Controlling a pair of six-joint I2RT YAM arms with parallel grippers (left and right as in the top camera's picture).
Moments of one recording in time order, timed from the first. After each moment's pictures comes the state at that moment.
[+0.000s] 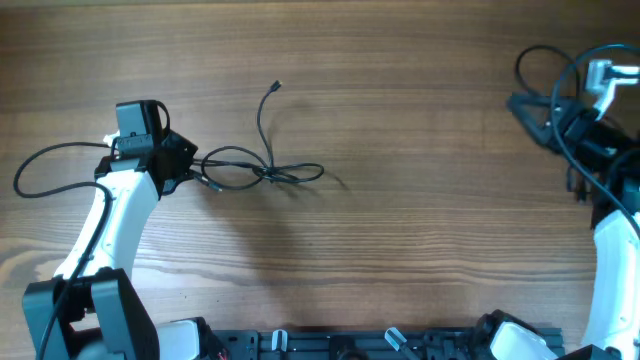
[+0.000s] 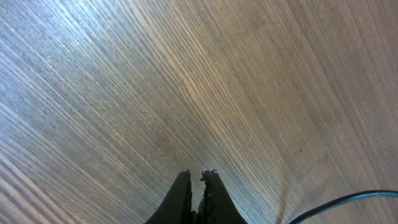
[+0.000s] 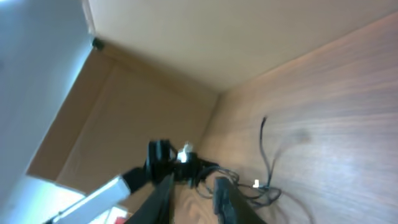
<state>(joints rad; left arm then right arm) 0.14 1.52 0.91 -0.48 -0.01 -0.83 -0.46 1.25 0.95 -0.14 -1.44 0.62</state>
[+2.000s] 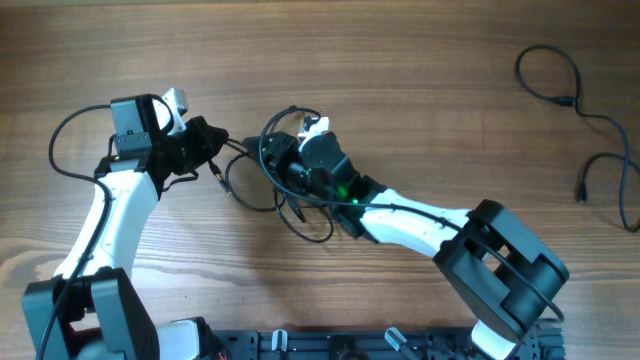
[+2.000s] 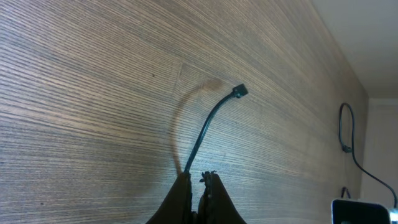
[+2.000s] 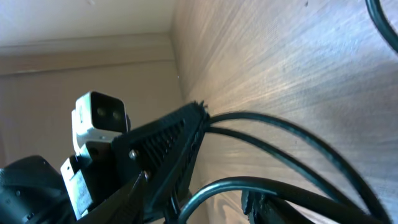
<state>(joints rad) 0.15 1.52 0.91 -0.34 0.55 -0.45 0.82 1.86 0.94 0.62 -0.20 1.56</state>
